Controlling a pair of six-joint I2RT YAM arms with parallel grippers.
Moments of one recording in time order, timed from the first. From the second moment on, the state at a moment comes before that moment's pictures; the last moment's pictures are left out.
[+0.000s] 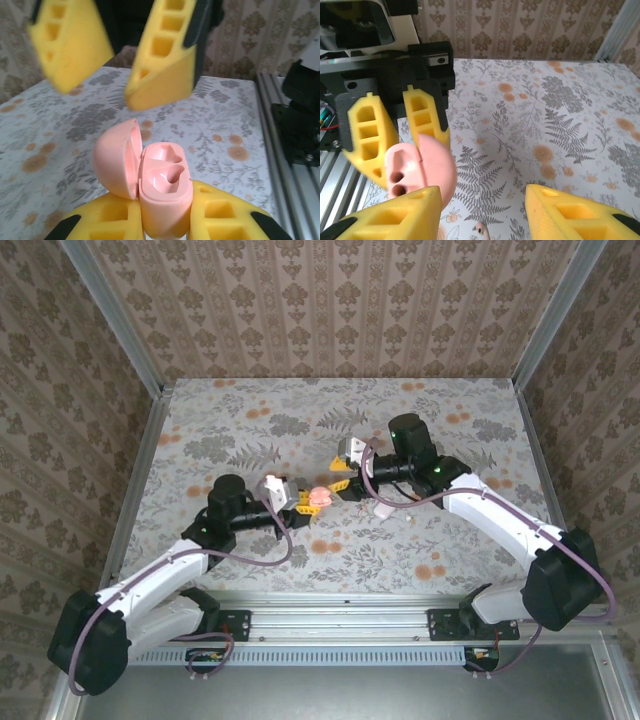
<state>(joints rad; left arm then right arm) -0.60 0.98 0.44 0.32 0.76 0.17 0.52 1.36 1.05 -0.22 -0.77 -0.51</state>
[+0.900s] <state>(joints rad) -0.36 0.80 0.26 0.39 0.36 0.01 0.62 1.65 1.33 -0.74 -0.47 -0.97</state>
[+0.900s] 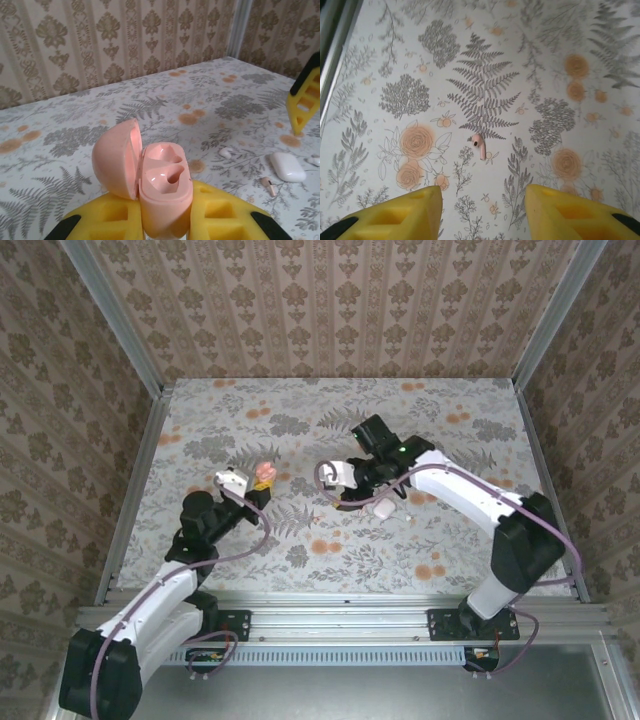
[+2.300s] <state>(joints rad) -0.34 0.71 0.24 0.25 0.18 0.02 0.77 2.18 1.64 -0.86 -0.25 -1.22</state>
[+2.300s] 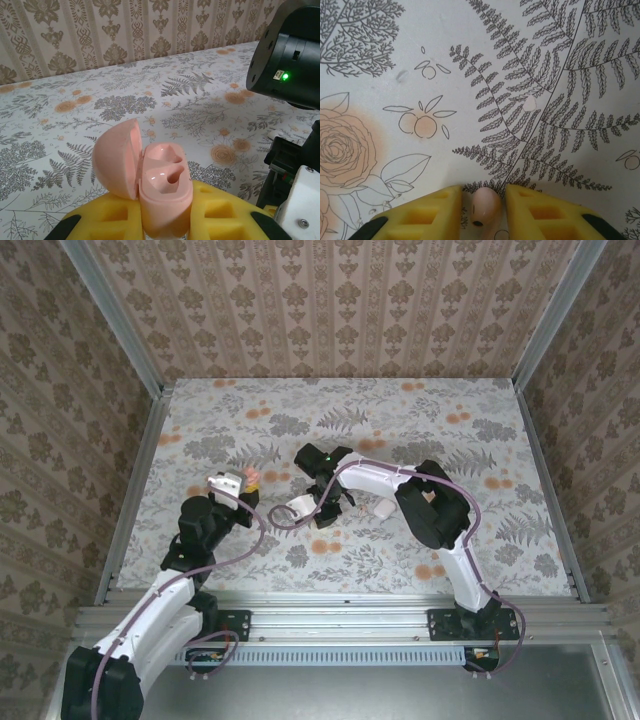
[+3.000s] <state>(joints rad) -0.34 0.75 0.24 0.27 0.23 0.02 0.74 2.08 1.51 -0.75 -0.31 -1.13</state>
